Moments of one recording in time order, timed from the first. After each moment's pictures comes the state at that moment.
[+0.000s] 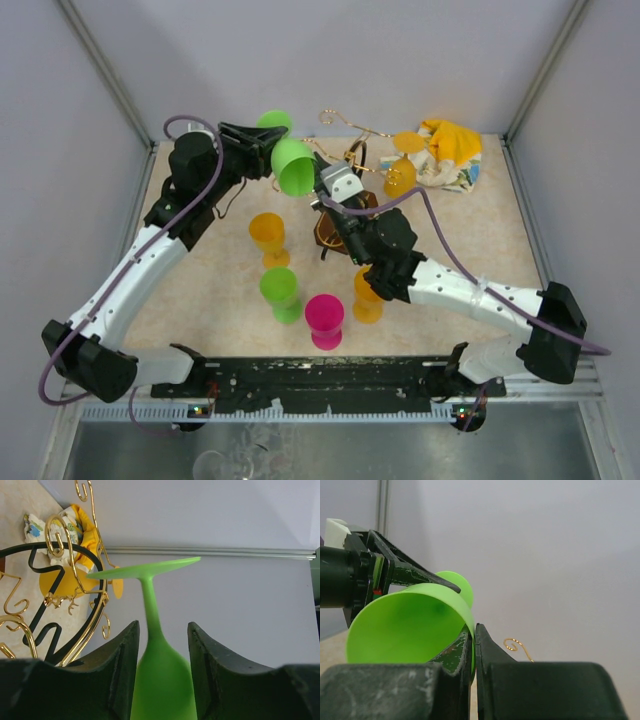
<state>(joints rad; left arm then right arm) -0.46 1.28 1.31 -0.10 0.01 -1.52 1.05 1.31 1.05 0.79 0.46 -0.54</state>
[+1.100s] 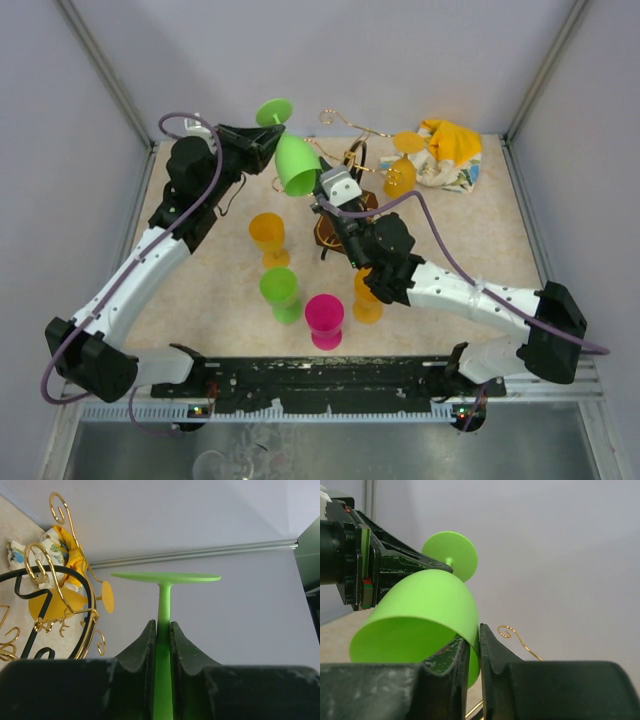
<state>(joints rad) -0.46 1.28 1.25 0.08 0.02 -1.44 1.06 1.31 1.01 0.80 0.51 -0.56</state>
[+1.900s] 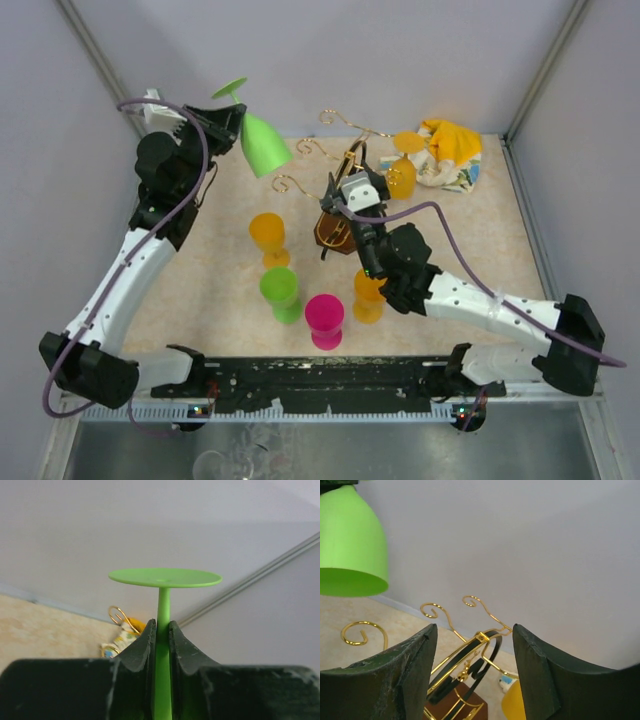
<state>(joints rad) -0.35 1.23 1.26 0.20 -0.06 -0.91 1.06 1.21 0.90 0.77 0.66 -0.61</state>
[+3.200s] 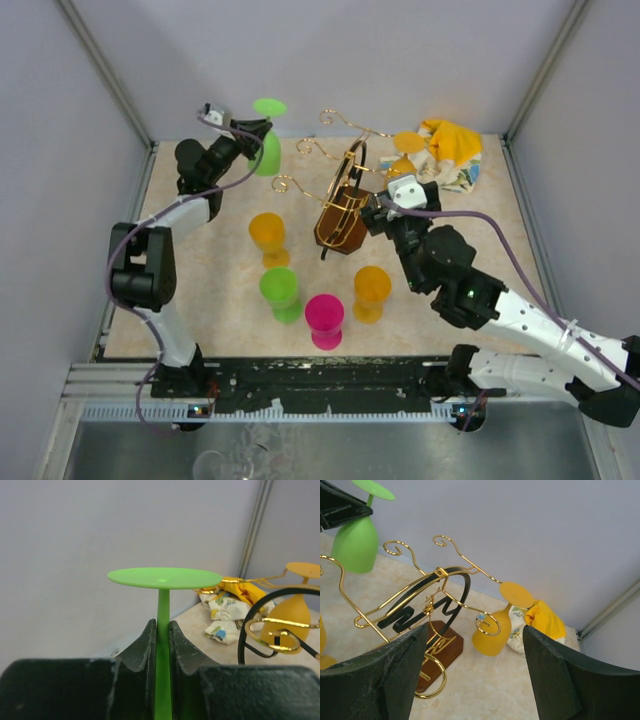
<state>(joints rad) -0.16 1.79 1.21 0.95 0.54 -0.21 1.06 0.87 0.95 0.10 0.81 -0.42</state>
